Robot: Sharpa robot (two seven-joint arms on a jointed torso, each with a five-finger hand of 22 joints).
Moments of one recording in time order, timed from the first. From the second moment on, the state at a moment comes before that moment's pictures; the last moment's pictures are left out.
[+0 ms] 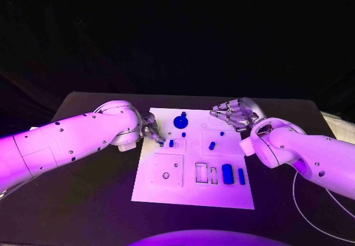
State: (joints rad) left arm 1.24 -0.64 -0.01 1.39 -1.11 0.15 -0.63; left_hand 1.30 -0.10 0.47 0.22 0.06 0.89 0.05 0.65 0.63 1.30 -0.03 1.15 1.03 1.47 -0.09 1.57 1.31 0.05 1.47 0.03 1.39 1.31; right arm 0.94 -0.91 0.24 1.67 -0.89 -0.58 -0.15; right_hand 1.38 -0.04 -0.03 0.26 0.30 0.99 0.14 0.08 0.07 1.29 0.05 0.90 1.06 1.47 -0.02 1.40 1.25 0.05 1.44 0.08 1.46 1.31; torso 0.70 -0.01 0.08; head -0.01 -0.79
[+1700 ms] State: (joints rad) left arm 1.24 -0.61 -0.01 1.36 -1.15 0.23 -0.65; left_hand 1.13 -0.11 0.46 0.22 0.06 0.92 0.02 0.68 0.63 1.31 -0.03 1.16 1.04 1.47 -0.09 1.57 1.31 0.05 1.47 0.03 1.39 1.31; right arm 0.93 -0.91 0.24 1.67 -0.88 -0.57 -0.15; right_hand 1.38 -0.04 -0.03 0.26 0.30 0.99 0.14 0.08 0.07 1.29 0.05 0.90 1.06 1.47 -0.02 1.40 1.25 0.05 1.44 0.08 1.46 1.31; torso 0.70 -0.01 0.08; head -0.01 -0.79
